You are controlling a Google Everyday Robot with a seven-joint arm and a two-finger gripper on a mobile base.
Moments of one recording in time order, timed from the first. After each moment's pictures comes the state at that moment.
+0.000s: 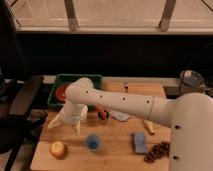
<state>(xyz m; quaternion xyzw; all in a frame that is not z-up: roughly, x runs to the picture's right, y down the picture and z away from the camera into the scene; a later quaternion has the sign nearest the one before) -0.206 0.209 0.702 -0.22 -0.46 -0.50 0.70</state>
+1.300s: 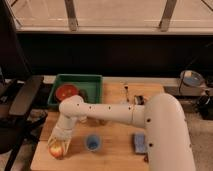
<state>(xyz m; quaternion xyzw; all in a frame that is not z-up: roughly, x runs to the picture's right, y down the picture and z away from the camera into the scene) -0.246 0.300 0.732 -0.30 -0.51 -0.47 0.66</state>
